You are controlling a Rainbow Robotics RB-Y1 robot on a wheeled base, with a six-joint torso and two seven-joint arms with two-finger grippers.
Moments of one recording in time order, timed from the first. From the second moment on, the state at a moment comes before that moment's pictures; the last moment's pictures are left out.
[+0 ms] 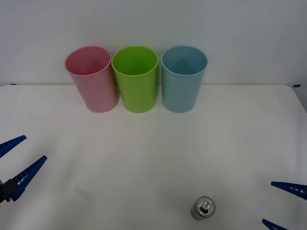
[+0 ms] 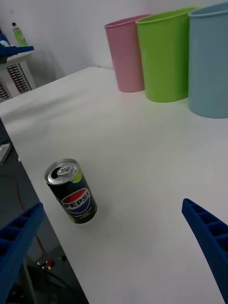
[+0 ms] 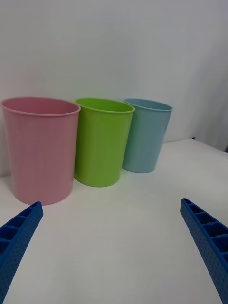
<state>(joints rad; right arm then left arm) 0.48 -0.53 -0.43 -1.65 1.09 -1.46 0.08 0.35 0.40 0.52 -1.66 -0.96 -1.22 0.00</state>
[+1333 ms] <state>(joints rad) 0.41 -0.53 -0.14 -1.63 1.25 -1.34 0.20 0.35 0.40 0.52 -1.66 -0.96 -1.22 0.00</state>
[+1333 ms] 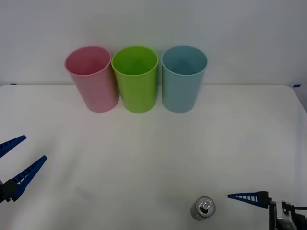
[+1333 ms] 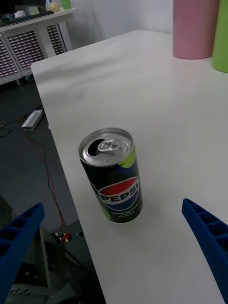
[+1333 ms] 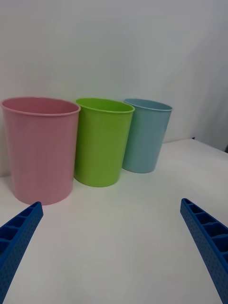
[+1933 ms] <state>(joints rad) 0.29 -0.46 -0.06 -1.47 1.28 -1.36 0.29 0.35 0.40 0.52 -1.66 -0.96 -1.22 0.00</state>
